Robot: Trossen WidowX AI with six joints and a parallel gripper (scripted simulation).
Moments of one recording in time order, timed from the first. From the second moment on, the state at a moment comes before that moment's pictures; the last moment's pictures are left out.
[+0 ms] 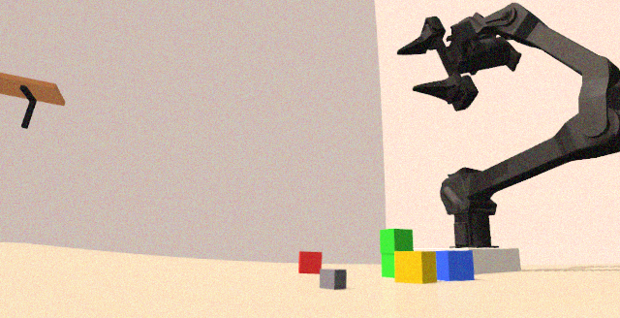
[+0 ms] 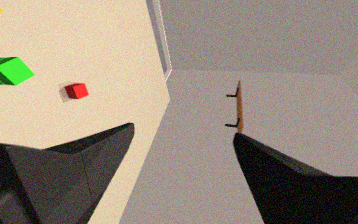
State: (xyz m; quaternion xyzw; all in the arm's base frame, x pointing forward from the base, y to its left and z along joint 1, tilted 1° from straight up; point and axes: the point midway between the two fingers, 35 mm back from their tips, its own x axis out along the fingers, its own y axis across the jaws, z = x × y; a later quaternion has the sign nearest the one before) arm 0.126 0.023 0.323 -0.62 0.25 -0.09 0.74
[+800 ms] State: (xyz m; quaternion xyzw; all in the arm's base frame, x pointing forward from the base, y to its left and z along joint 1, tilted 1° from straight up) arm 0.140 -0.068 0.302 -0.27 0.32 -0.01 0.91
